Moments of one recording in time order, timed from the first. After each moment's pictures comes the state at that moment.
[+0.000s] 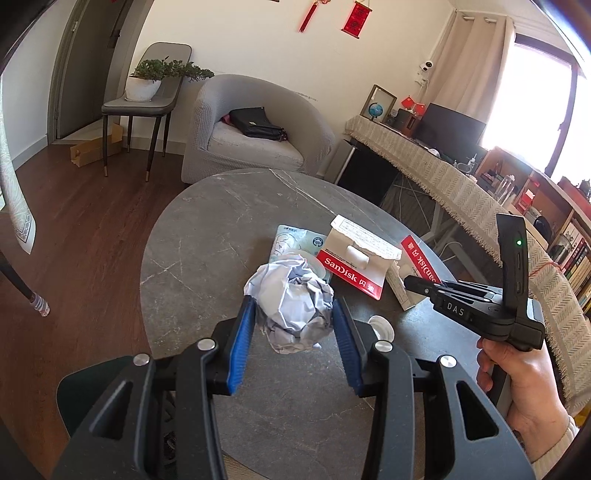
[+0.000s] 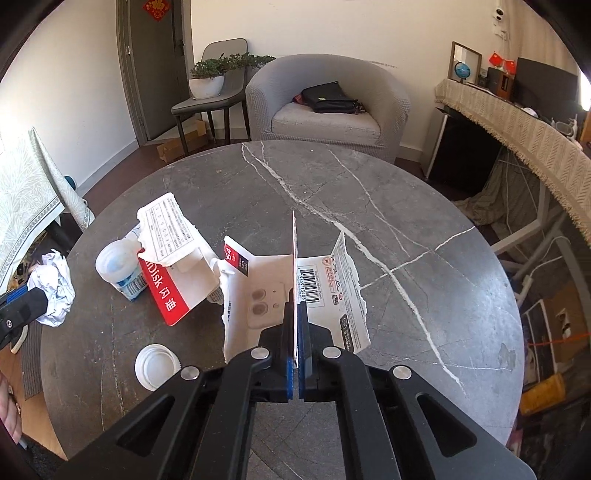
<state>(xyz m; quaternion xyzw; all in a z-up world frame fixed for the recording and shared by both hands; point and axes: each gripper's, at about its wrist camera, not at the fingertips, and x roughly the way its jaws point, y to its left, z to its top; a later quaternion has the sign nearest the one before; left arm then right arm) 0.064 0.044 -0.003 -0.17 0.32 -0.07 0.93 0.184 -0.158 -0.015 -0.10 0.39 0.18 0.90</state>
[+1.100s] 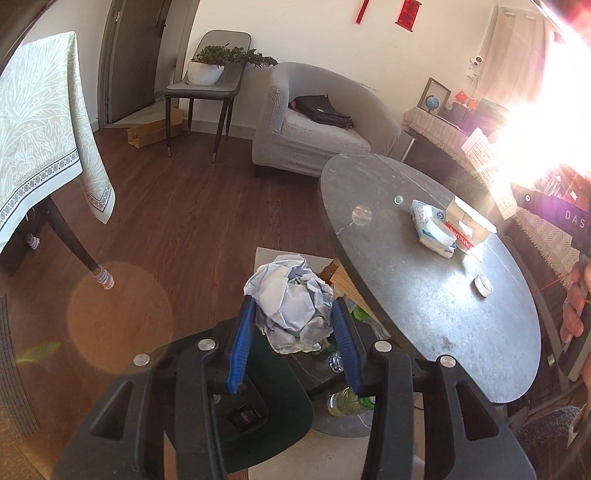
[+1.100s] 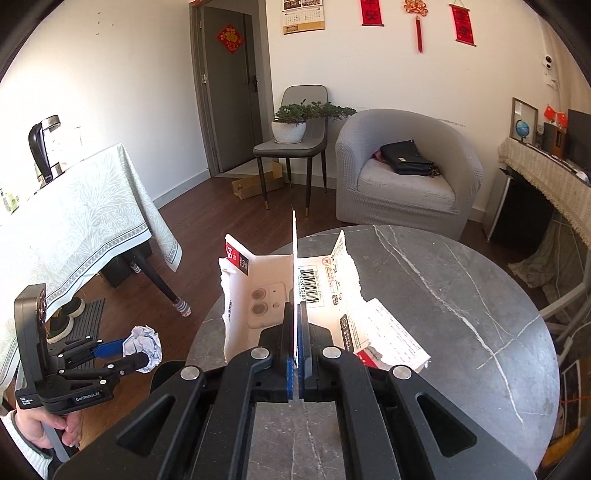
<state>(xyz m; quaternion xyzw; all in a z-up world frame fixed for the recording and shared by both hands) 0.001 0.156 -0.028 -0.16 0.37 0.03 0.92 0.123 -0.041 0.050 -0.09 0.31 0.34 0.88</state>
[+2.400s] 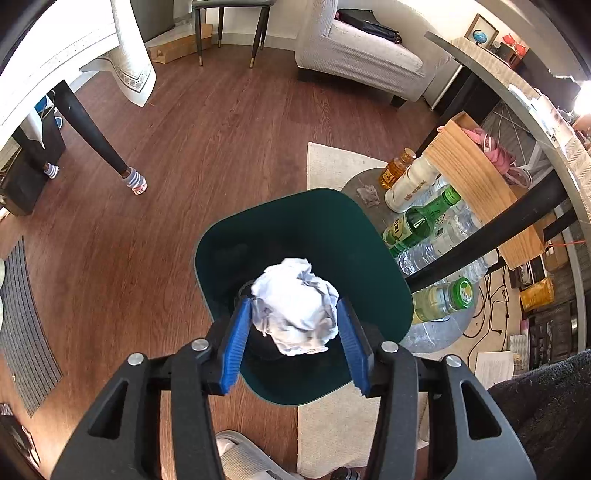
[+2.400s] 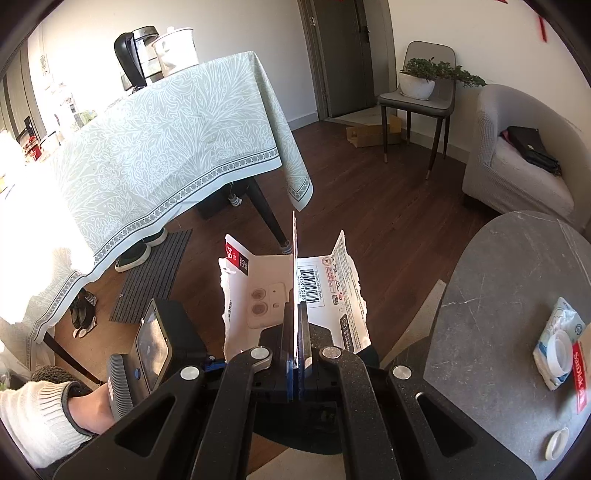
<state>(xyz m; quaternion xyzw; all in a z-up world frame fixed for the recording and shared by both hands) -0.043 0.213 -0.150 -0.16 0.52 0.06 0.84 0.050 0.116 -0.005 -0.16 0.39 0.49 0.76</state>
